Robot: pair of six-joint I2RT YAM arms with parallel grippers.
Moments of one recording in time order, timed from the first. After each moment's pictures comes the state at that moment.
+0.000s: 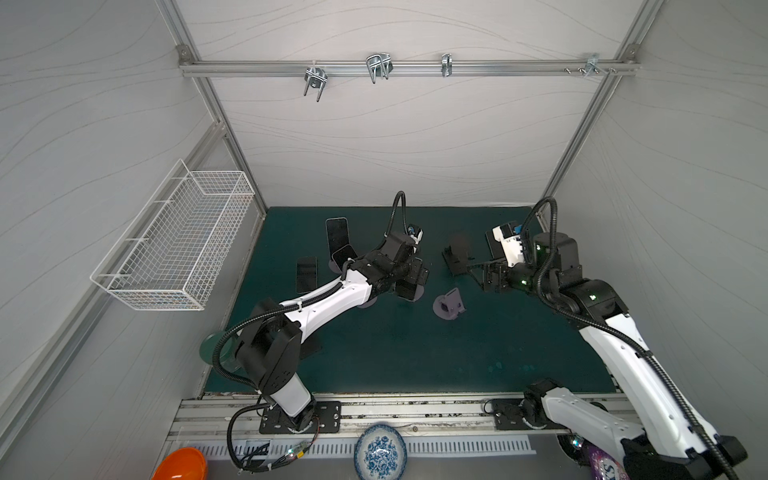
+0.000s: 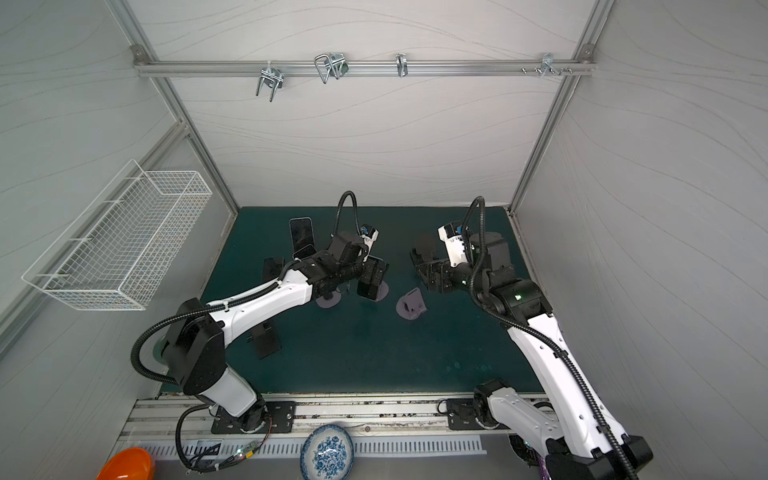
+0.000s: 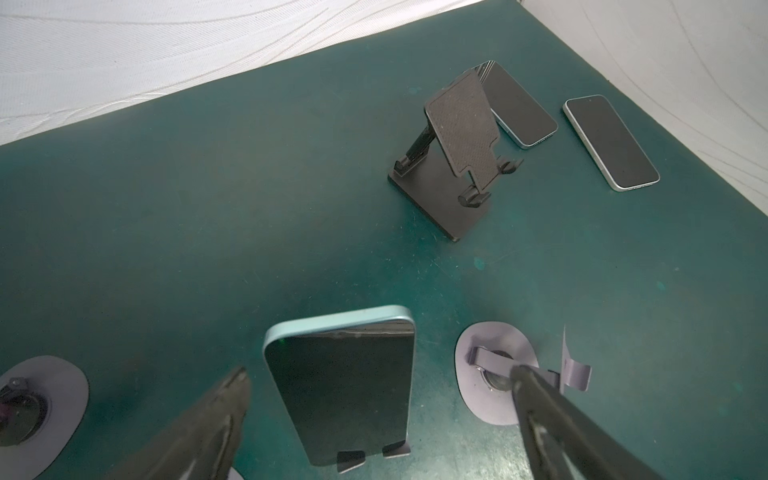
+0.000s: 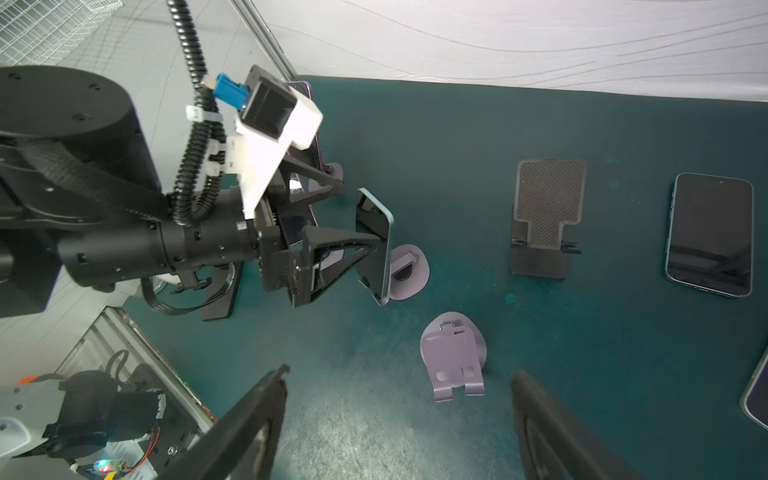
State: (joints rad) left arm -0.71 1.62 1.22 -0.27 -0.10 -0.19; right arm 0.40 0.97 1.15 -0.77 -0.33 0.14
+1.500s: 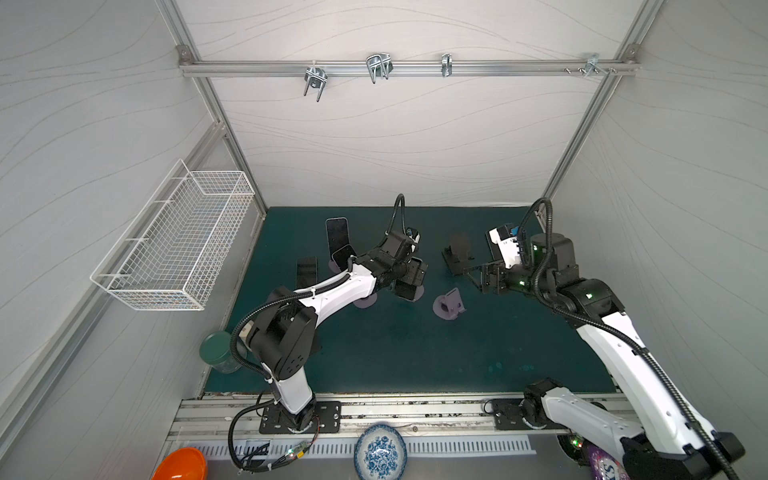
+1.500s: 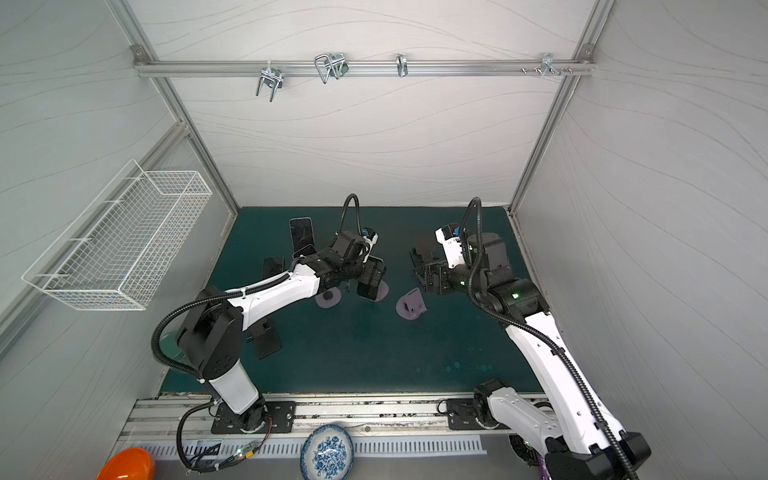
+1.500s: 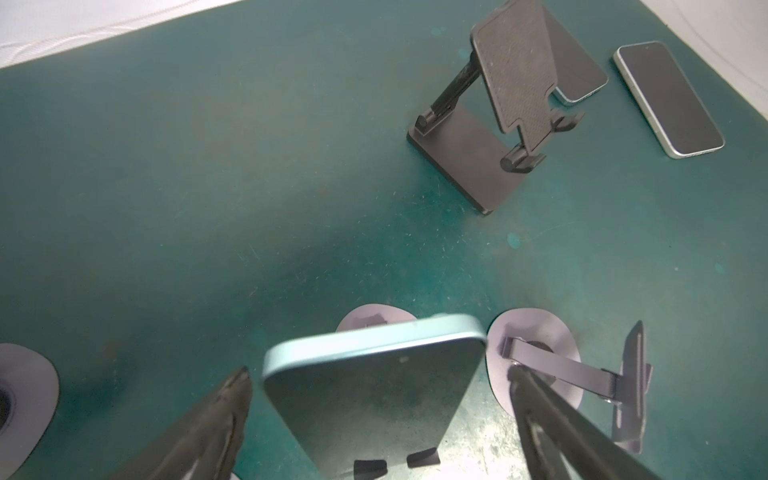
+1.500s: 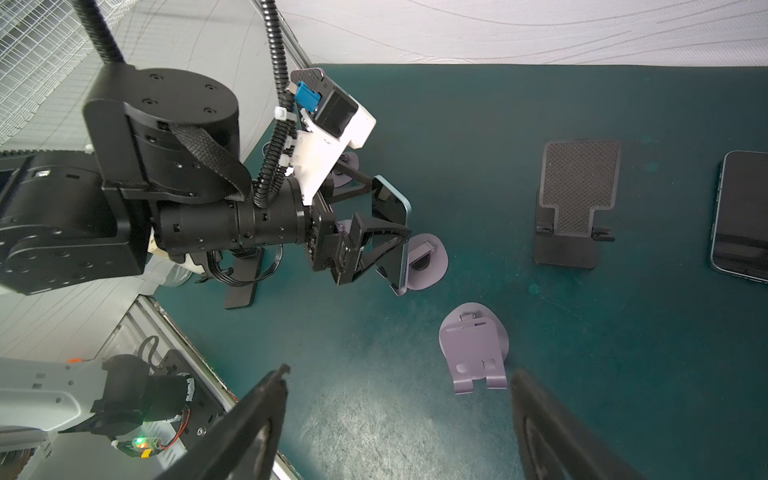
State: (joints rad) left arm -0.65 1.72 1.24 -0.30 -0.04 -0.17; right arm 0.40 0.98 1.14 -0.77 -0.38 0.17
